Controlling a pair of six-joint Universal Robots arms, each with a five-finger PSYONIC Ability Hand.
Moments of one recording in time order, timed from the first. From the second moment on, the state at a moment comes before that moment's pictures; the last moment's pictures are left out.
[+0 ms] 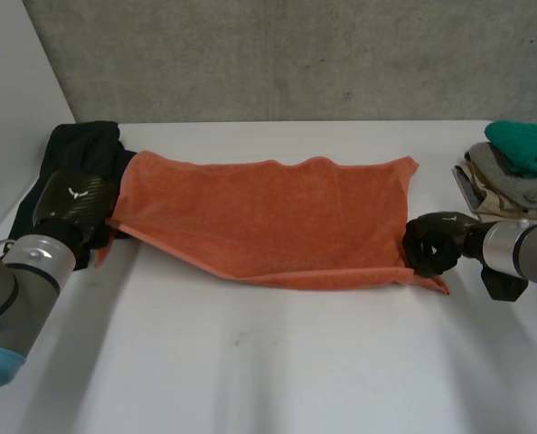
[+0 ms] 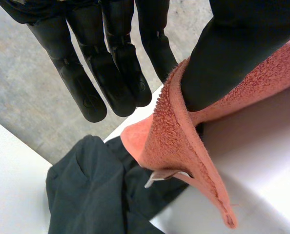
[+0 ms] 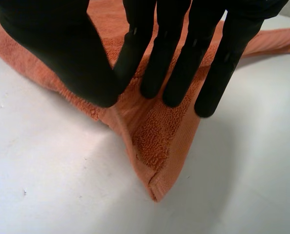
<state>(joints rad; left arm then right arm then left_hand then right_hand) 4.57 -1.81 -1.87 3.60 -1.41 3.61 1.63 -0.92 1.26 0.38 1.08 2.74 1.15 1.19 1.19 1.20 0.99 1.10 1.11 1.09 1.09 0.92</state>
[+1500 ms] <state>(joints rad) 4.57 -1.89 -1.62 3.23 -1.47 3.67 1.68 -1.00 1.59 -0.08 1.16 2.54 1.15 1.19 1.19 1.20 0.99 1.12 1.17 1.17 1.18 0.97</state>
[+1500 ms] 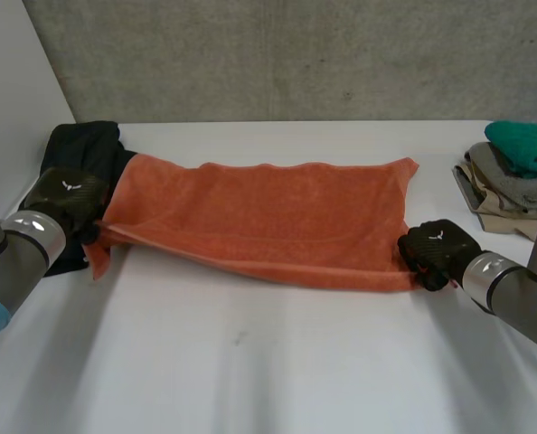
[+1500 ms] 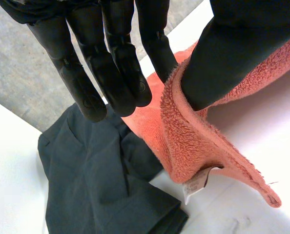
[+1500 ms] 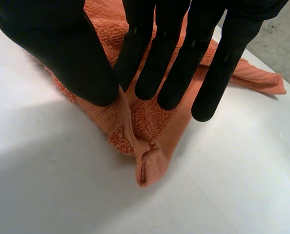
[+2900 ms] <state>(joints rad) 4.41 -2.54 -0.87 3.41 -1.56 3.98 1.85 -0.55 0.86 -0.27 1.51 2.56 0.19 0.20 0.21 0.20 0.04 0.22 0.20 0.20 0.21 0.04</state>
